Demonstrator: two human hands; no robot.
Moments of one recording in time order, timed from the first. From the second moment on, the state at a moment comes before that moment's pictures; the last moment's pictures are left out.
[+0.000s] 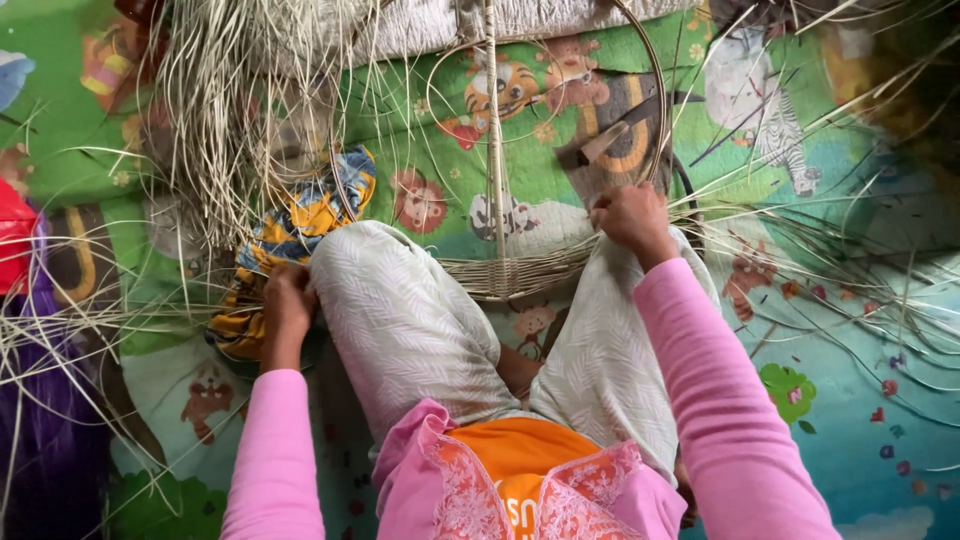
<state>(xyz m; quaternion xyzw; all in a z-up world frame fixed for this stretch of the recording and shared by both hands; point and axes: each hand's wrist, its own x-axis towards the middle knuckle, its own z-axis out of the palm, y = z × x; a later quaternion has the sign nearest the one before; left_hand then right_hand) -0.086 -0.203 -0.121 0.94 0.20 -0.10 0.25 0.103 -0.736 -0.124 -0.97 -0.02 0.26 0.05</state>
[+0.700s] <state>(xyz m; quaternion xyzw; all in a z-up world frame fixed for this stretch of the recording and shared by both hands) 0.009 -0.318 -0.054 0.89 0.10 0.28 0.36 0.056 -0.665 -0.207 -0.93 -0.17 0.31 0.06</state>
